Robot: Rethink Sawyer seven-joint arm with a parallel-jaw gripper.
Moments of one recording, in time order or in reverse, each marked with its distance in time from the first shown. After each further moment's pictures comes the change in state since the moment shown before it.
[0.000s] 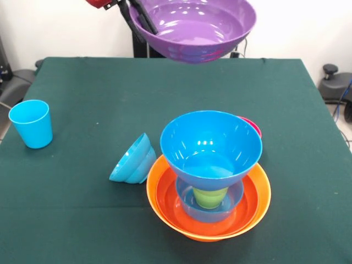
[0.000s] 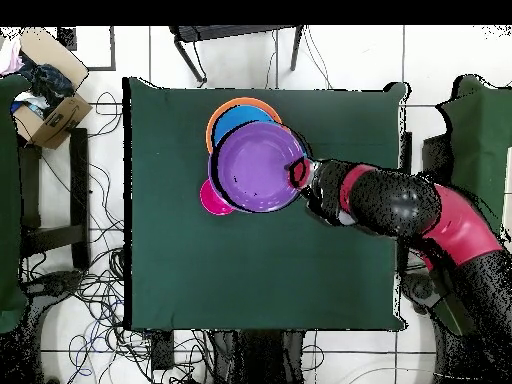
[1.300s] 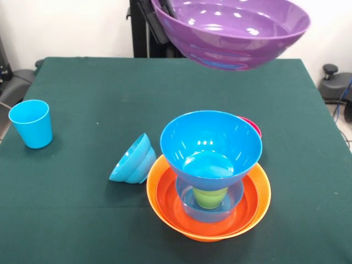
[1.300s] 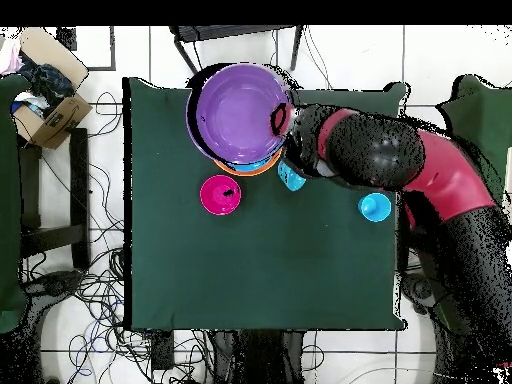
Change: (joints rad) arm 0.182 -0.032 -0.075 -0.203 0.038 0.000 0.000
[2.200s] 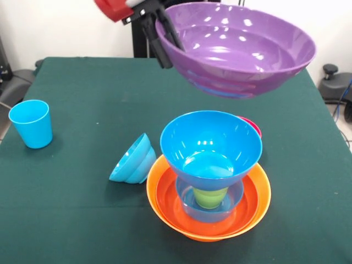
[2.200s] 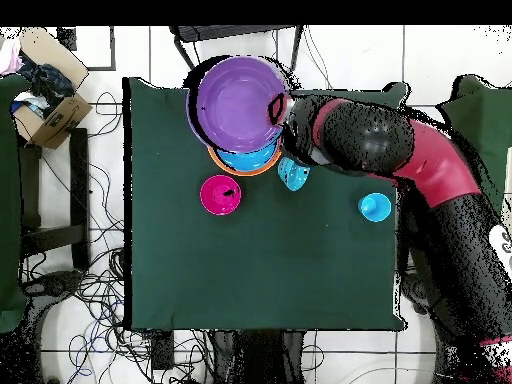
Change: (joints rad) arm 0.055 0.064 -0.061 -0.073 0.000 0.000 0.000
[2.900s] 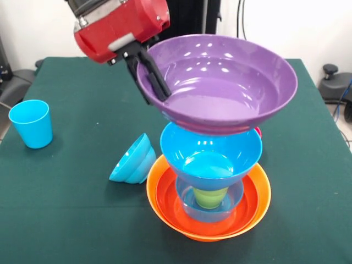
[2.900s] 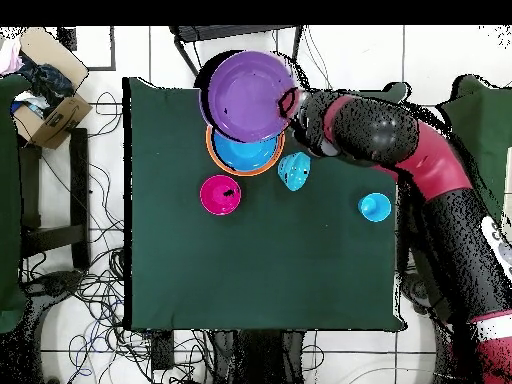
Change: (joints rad) arm 0.000 0.127 -0.014 -0.084 0.000 0.000 0.000
